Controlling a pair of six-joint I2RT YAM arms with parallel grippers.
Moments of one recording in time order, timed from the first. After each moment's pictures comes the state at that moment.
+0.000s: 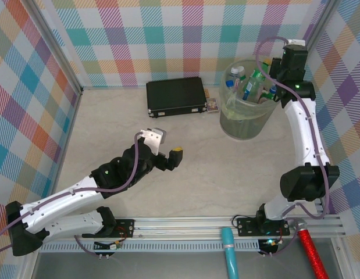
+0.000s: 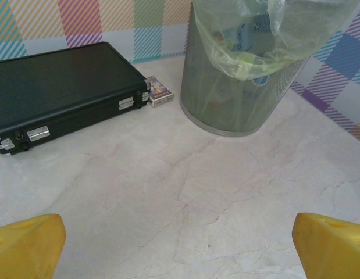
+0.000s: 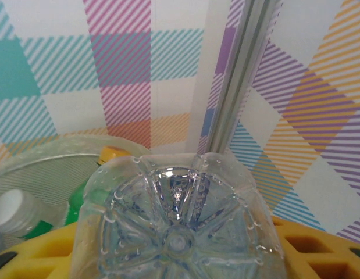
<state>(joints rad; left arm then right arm) -1.00 0.95 0.86 -0.29 -0.39 -0.32 0.01 1.61 1.82 -0.57 0.36 0.02</state>
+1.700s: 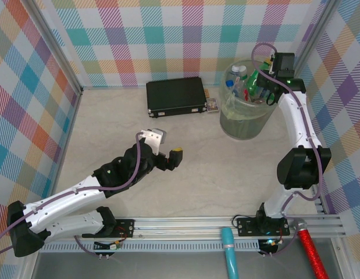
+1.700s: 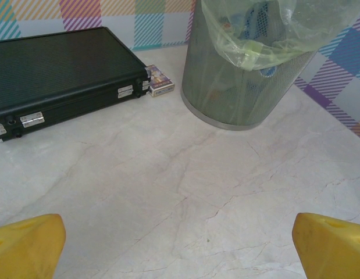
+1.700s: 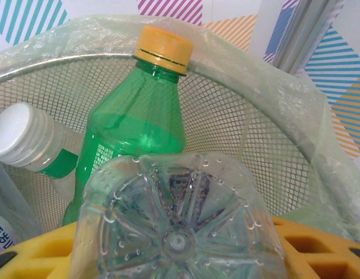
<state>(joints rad) -0.96 0.96 0.82 -0.27 -0.35 -0.35 0.00 1.75 1.83 -0.70 0.16 0.13</state>
